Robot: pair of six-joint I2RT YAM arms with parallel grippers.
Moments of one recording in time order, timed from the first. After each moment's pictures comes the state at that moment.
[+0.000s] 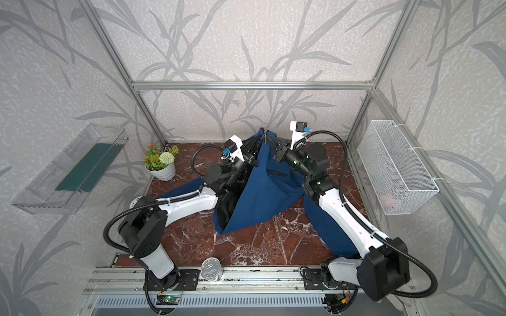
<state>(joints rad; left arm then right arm) -0.68 1.76 1.18 1.18 0.04 -0.04 0.36 1.35 1.14 0.38 -0.41 0.61</state>
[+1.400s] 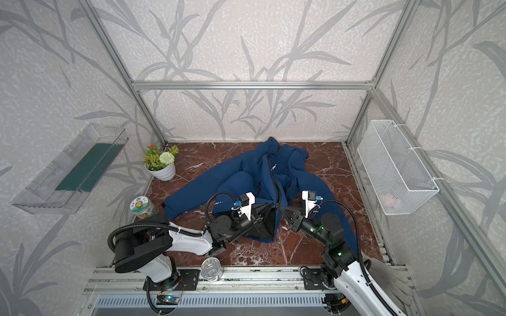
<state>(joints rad) -1.11 1.63 0.51 1.31 -0.16 -0.29 0.45 0.39 0.21 0.10 -0.42 0.80</state>
